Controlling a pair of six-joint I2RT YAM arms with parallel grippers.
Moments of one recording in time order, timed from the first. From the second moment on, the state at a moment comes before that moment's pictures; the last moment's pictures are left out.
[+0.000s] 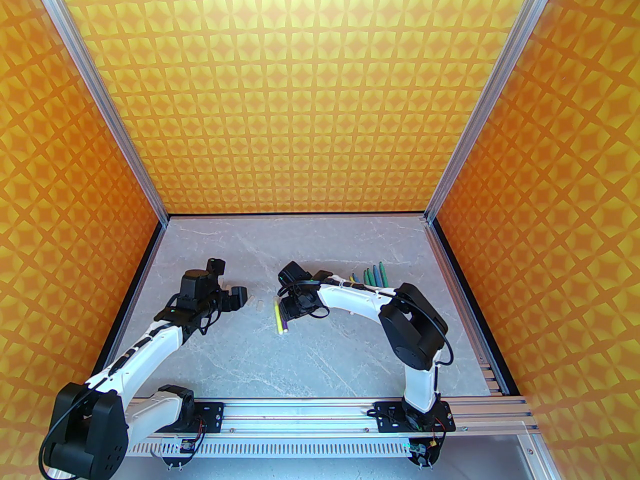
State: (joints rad) left arm -0.20 1.14 0.60 -0.17 0.17 -0.23; right arm 0.81 1.94 1.37 -0.64 -0.10 0.36
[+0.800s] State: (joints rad) left arm -0.20 1.08 0.56 -0.14 0.17 -0.22; right arm 0.82 2.09 1.52 -0.76 -0.13 0.39
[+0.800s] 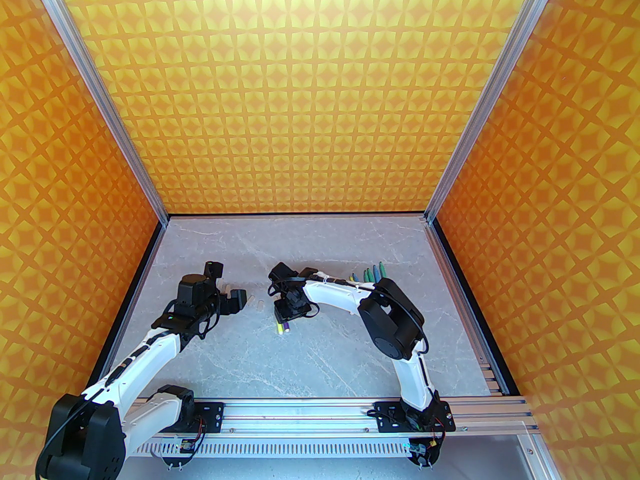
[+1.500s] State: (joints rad) left arm -0.20 1.07 0.56 -0.14 0.17 -0.22; right arm 0.83 2.22 1.72 -0.97 -0.04 0.39
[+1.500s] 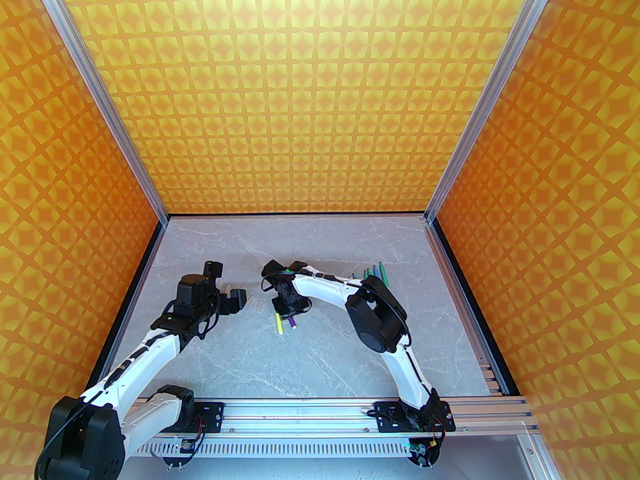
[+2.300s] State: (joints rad) left arm -0.20 1.12 0.58 -0.13 0.25 -0.23; right arm 0.81 1.86 1.28 -0.56 -0.02 0.40
